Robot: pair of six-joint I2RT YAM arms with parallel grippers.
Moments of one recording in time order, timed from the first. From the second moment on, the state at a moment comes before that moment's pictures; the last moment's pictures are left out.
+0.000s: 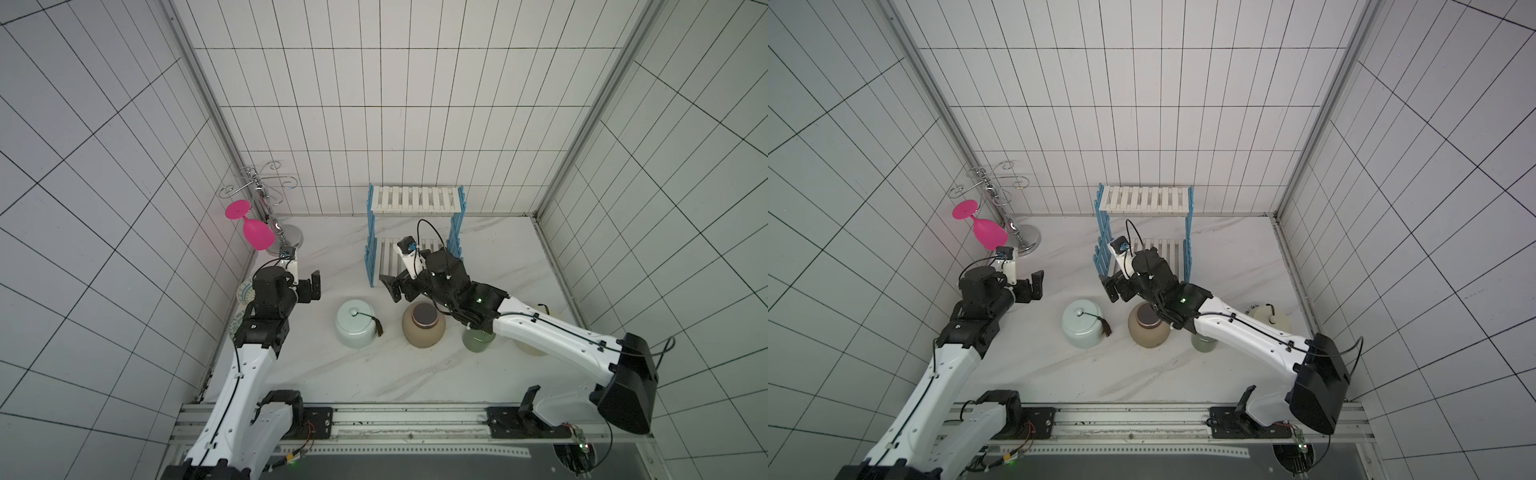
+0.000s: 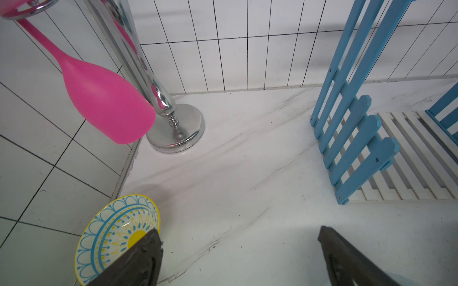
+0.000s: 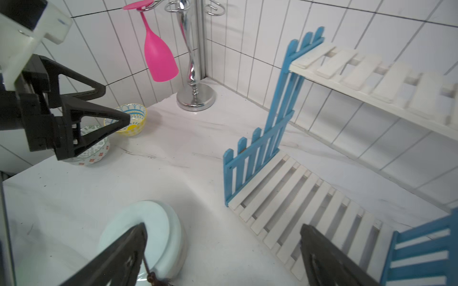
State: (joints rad) left arm -0.01 0.90 0.70 -0.25 0.04 0.03; right arm 0.99 1.35 1.11 -0.12 0.18 0.02
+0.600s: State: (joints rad) left arm 0.00 1.24 0.62 0.21 0.13 -0.05; right arm 0.66 1.04 0.74 -0.07 0.44 -0.08
